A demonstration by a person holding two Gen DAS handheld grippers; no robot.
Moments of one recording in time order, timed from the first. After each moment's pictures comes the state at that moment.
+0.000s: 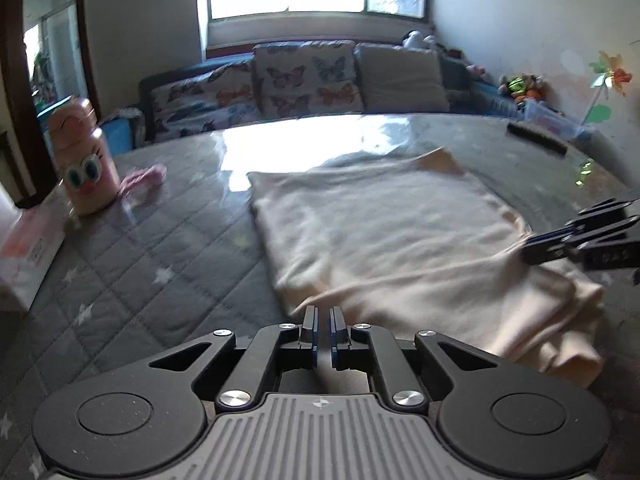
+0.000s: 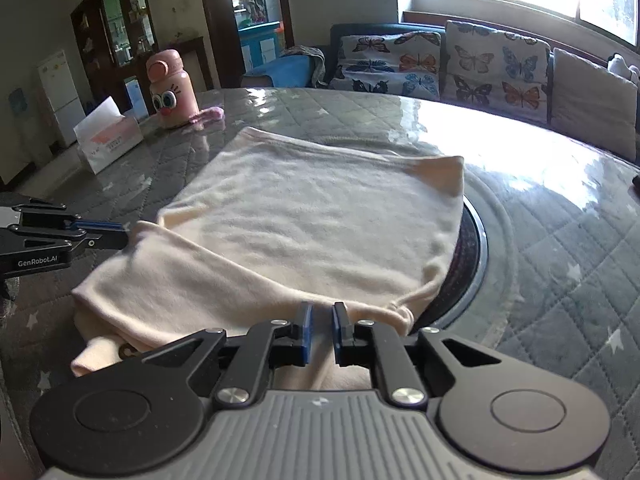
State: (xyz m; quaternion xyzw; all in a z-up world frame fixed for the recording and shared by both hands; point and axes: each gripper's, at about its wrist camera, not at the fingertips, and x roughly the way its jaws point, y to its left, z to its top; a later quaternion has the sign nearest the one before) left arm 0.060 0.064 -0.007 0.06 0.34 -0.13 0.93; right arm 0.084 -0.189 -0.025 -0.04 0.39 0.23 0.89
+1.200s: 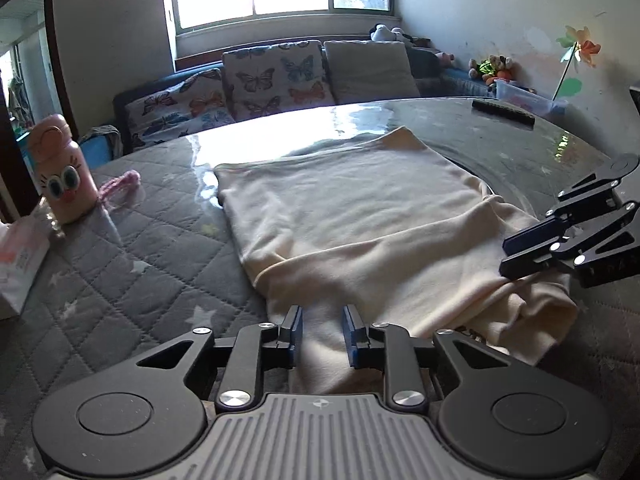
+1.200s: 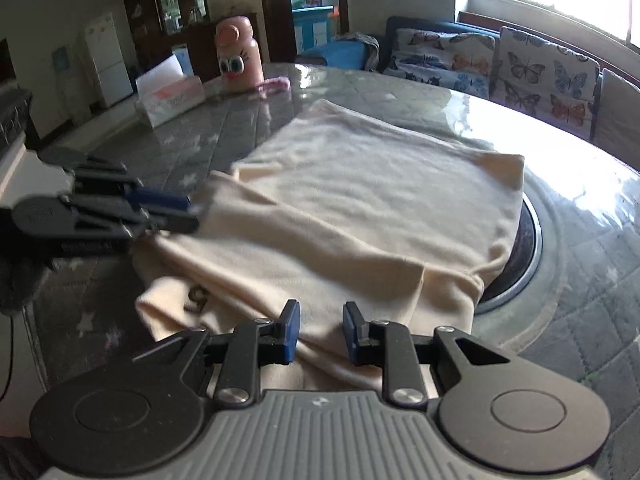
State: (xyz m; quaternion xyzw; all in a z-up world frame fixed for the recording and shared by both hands) left arm 0.031 0.056 -0.019 0.09 0.34 -0.15 0.92; right arm 0.046 -0.163 -0.024 -0.09 0.40 0.29 0.87
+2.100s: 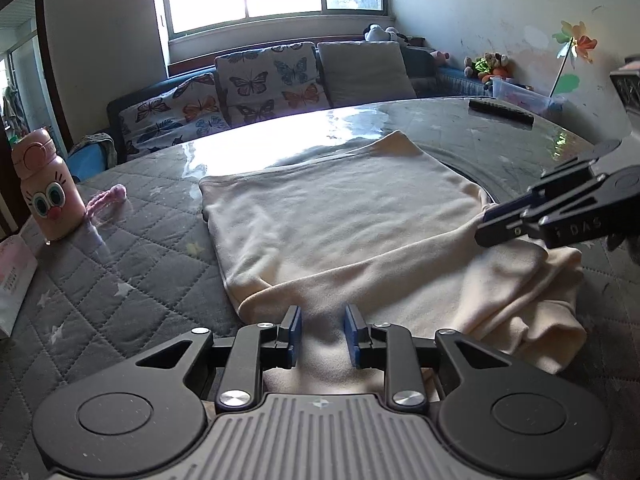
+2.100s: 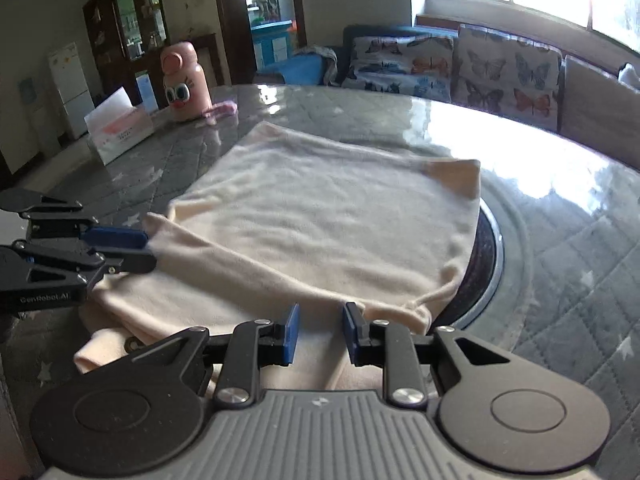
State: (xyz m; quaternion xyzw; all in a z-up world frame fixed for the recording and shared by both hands) left arm 0.048 0.040 -0.021 0.10 0.34 -0.16 0.92; right arm 0.081 -0.182 -0.027 -0.05 0.39 0.24 0.89
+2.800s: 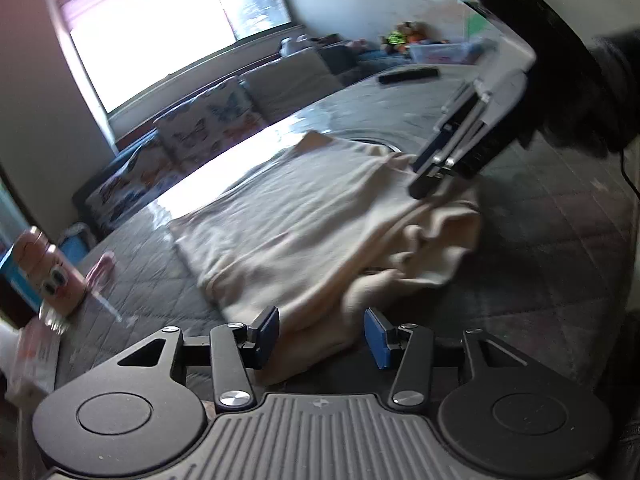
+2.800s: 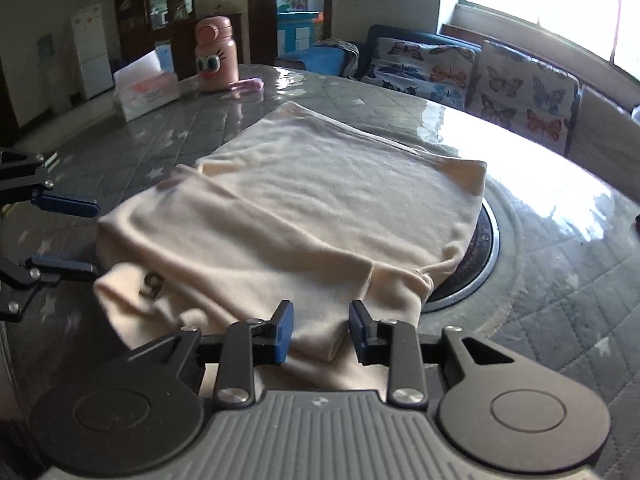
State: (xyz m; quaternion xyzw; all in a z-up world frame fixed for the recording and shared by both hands) left arm -0.043 0.018 -0.022 0.26 0.27 -0.24 0.89; right arm 0.042 -0.179 -0.026 -0.12 0.38 0.26 0.88
